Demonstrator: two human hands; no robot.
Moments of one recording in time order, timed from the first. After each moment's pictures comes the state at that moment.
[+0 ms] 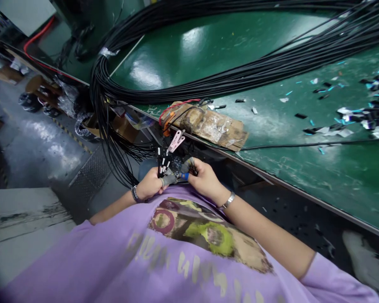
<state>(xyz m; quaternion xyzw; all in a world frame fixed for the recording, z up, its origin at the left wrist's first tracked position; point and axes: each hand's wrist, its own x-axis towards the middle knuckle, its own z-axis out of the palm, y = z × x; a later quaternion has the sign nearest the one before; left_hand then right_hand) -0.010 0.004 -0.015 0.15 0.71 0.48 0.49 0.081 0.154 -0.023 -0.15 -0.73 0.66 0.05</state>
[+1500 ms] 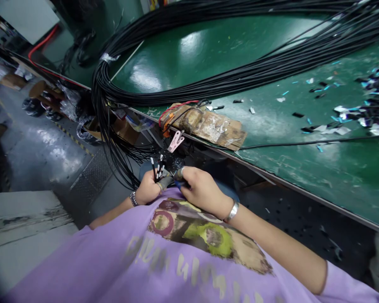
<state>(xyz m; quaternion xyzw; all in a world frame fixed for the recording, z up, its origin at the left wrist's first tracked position) -0.002 -0.004 -0.014 0.20 0.72 0.56 0.36 0.092 0.145 -0.012 -0.06 -0.86 0.50 0.06</state>
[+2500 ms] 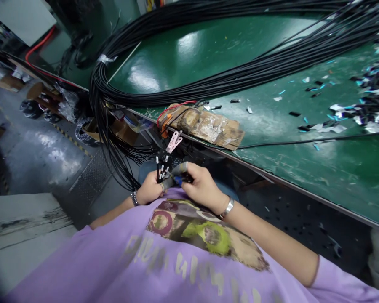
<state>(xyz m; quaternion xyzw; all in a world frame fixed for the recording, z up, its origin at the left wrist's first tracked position) -0.004 -0.001 -0.018 0.20 0.71 0.53 0.42 0.092 0.147 -0.008 -0.07 -0.81 0.57 0.11</state>
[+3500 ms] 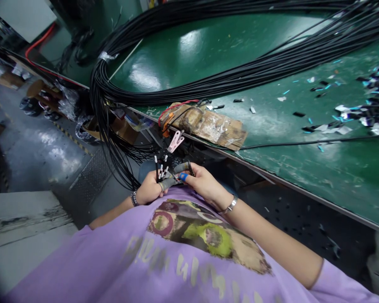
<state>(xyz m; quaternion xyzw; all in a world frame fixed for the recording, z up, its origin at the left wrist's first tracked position) -0.004 0.000 -0.011 0.16 0.72 0.51 0.45 0.083 0.145 -0.018 -0.23 -0.62 0.75 -0.06</state>
